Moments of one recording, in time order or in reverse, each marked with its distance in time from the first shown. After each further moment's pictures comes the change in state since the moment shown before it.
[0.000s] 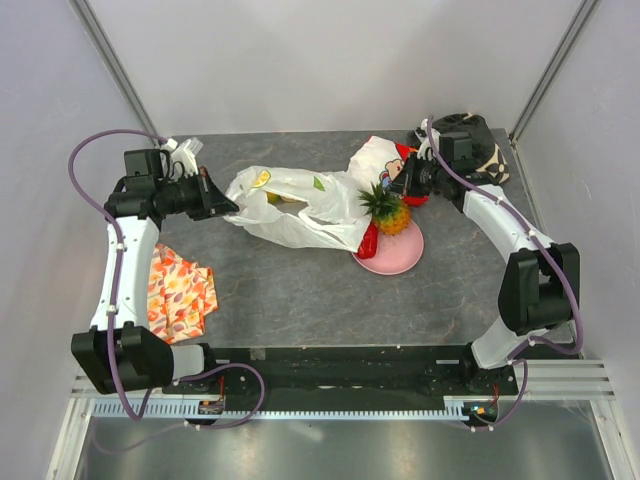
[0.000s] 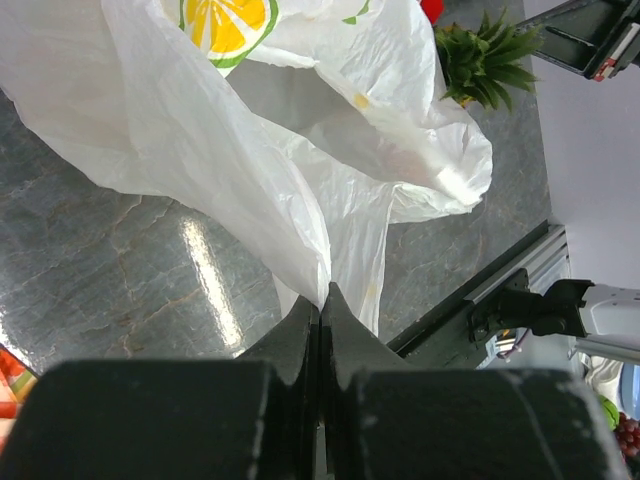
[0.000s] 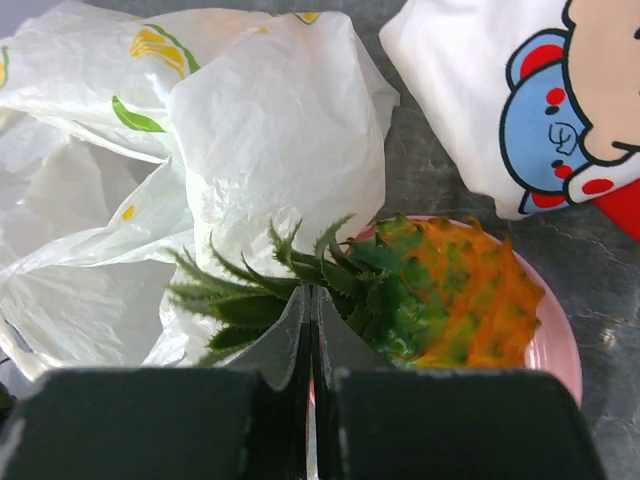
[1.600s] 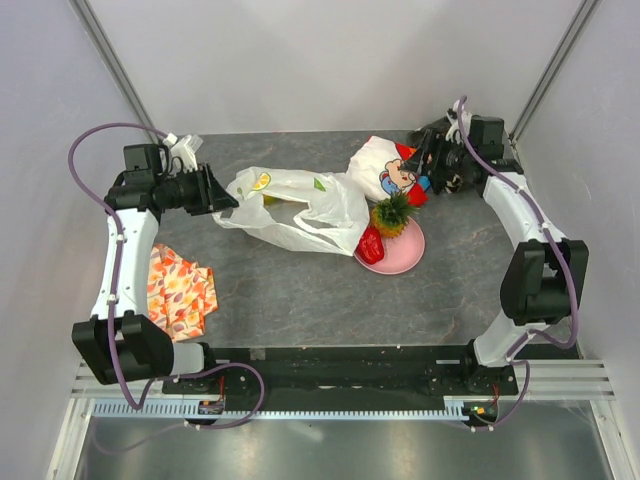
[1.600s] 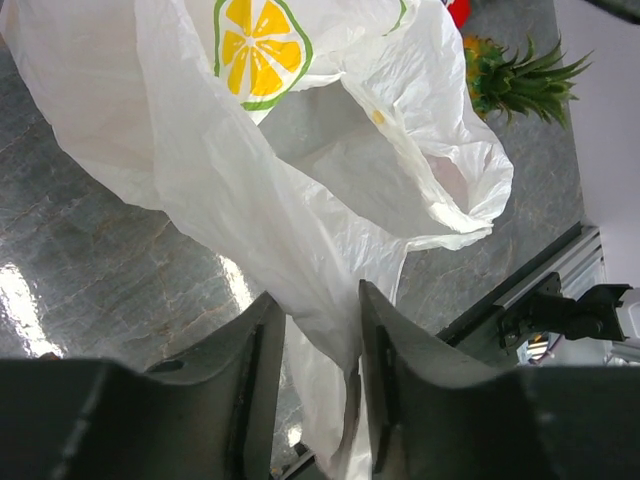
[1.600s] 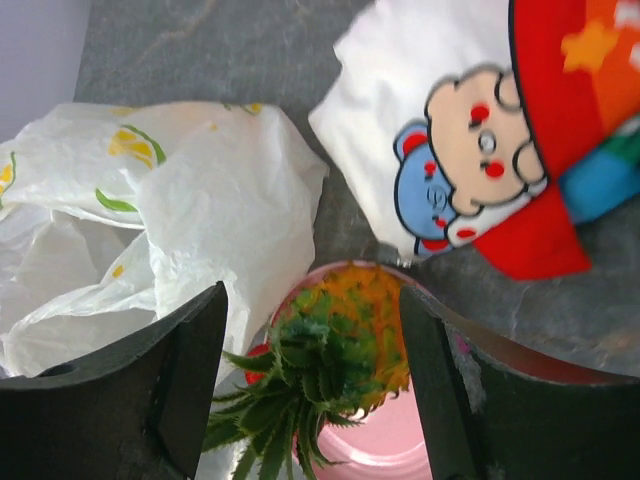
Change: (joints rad) left arm 0.012 0.052 0.039 -0.001 -0.023 0.065; right arm -0.153 0.053 0.097 -0.025 -0.065 0.000
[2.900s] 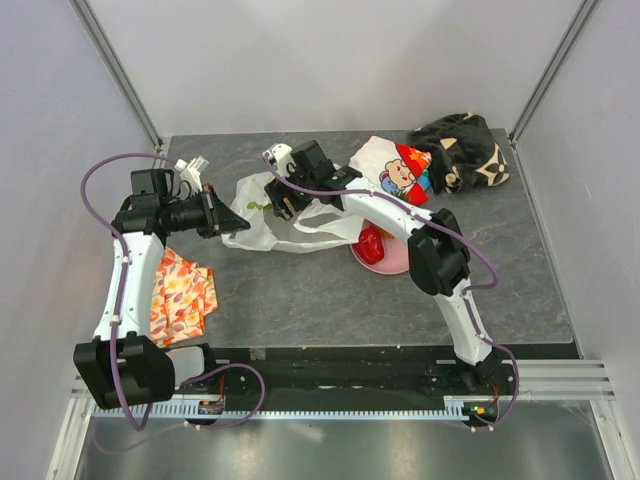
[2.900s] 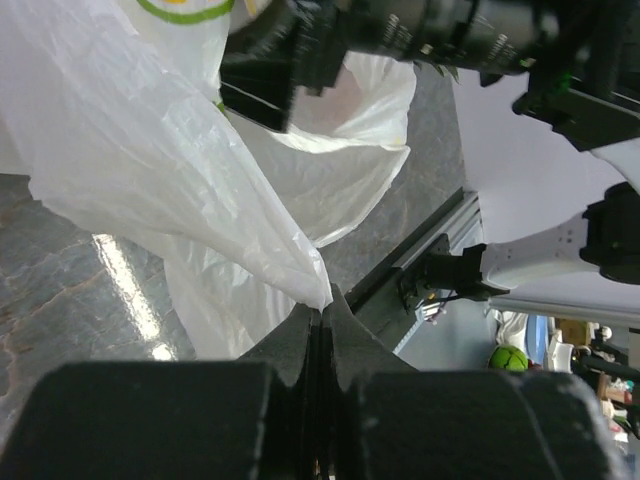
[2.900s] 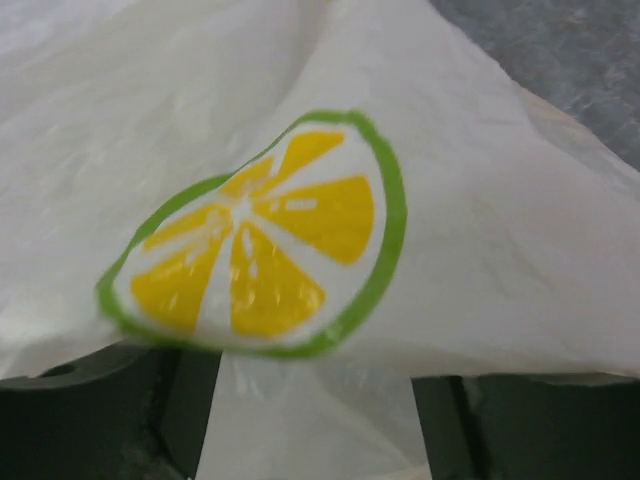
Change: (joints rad) left arm 0.001 -0.126 -0.208 0.056 0.208 -0.146; right arm 0.721 0.514 0.575 -0.109 0.319 -0.396
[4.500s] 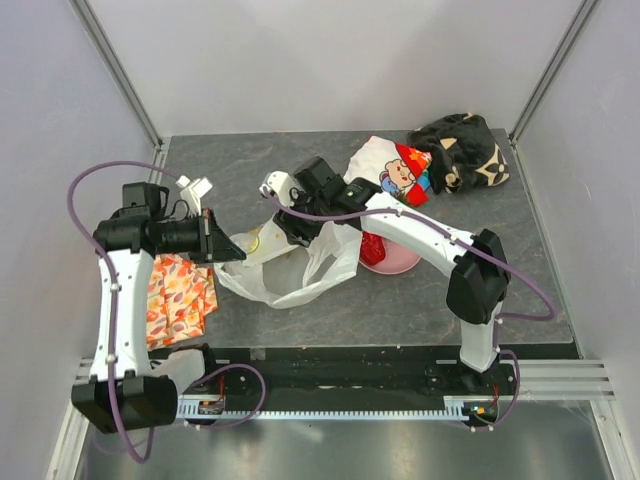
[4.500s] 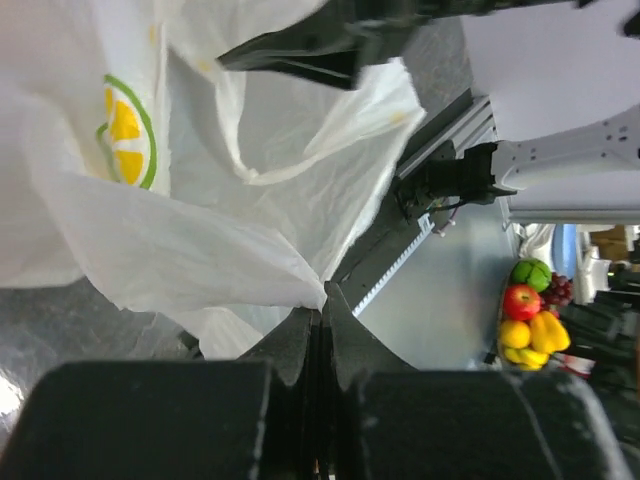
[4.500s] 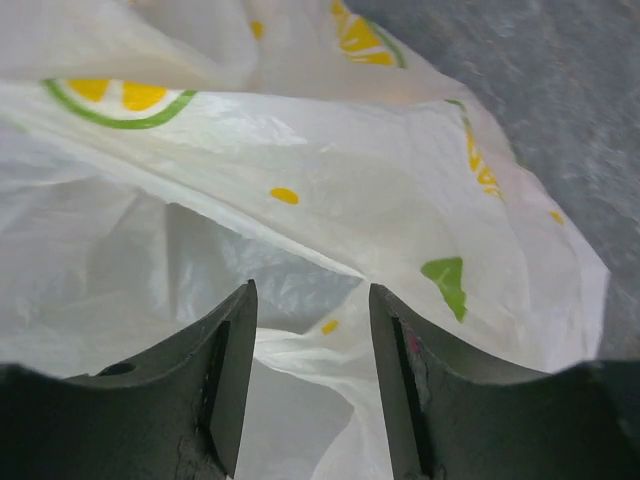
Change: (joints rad) left arm 0.005 -0.153 0.119 -0.491 0.027 0.310; right arm 0.121 -0.309 -0.208 -0.215 0.049 -0.154
